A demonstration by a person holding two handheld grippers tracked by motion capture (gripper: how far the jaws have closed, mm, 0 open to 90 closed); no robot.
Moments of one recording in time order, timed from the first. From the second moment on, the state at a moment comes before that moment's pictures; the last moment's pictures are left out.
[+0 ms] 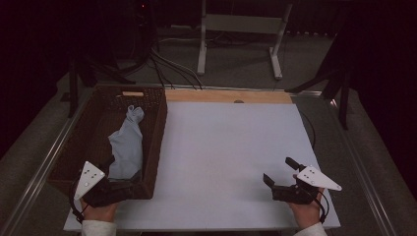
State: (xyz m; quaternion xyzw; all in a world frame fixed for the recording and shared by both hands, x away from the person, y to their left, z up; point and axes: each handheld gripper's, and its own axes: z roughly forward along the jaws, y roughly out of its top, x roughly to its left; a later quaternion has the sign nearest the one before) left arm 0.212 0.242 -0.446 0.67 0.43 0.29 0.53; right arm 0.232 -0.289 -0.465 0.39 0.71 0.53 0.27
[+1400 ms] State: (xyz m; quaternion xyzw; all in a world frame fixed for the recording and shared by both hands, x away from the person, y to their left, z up) left arm 0.224 0.261 -0.415 0.66 0.44 0.29 0.53; right arm 0.231 -0.289 -0.465 0.39 0.70 0.53 0.28
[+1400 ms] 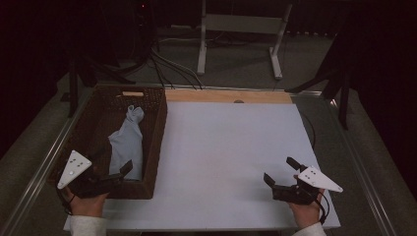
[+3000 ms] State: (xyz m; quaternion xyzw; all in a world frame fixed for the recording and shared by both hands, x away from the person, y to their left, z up) left arm 0.258 0.278 -0.397 0.67 0.46 0.29 0.50; right arm 0.230 -0.288 -0.465 0.39 0.70 0.53 0.28
